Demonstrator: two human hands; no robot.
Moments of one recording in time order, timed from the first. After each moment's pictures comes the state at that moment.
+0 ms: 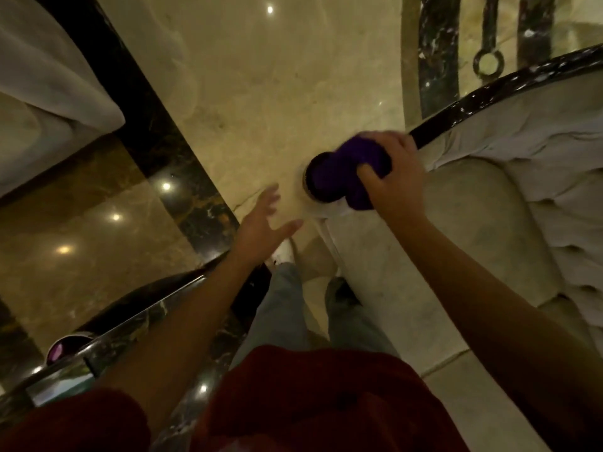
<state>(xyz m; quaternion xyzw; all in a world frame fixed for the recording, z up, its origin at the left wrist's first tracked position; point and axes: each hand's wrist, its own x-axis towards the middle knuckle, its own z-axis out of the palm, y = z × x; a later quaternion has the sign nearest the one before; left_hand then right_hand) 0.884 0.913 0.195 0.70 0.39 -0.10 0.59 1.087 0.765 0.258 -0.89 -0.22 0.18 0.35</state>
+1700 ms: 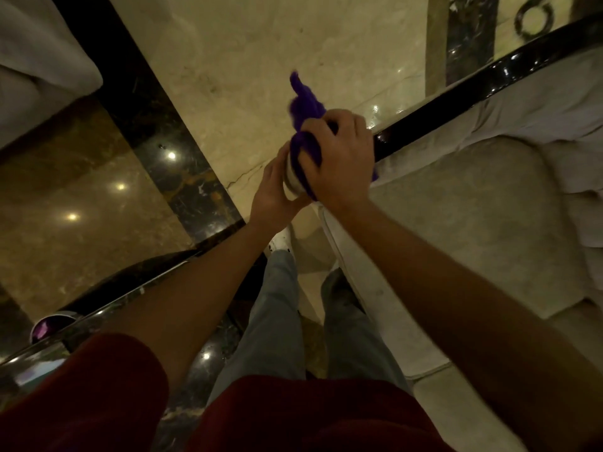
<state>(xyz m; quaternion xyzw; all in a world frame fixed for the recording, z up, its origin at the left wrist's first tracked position) 0.942 0.885 0.082 0.76 0.36 -0.03 0.53 1.074 0.808 0.169 -0.90 -0.38 0.07 0.21</state>
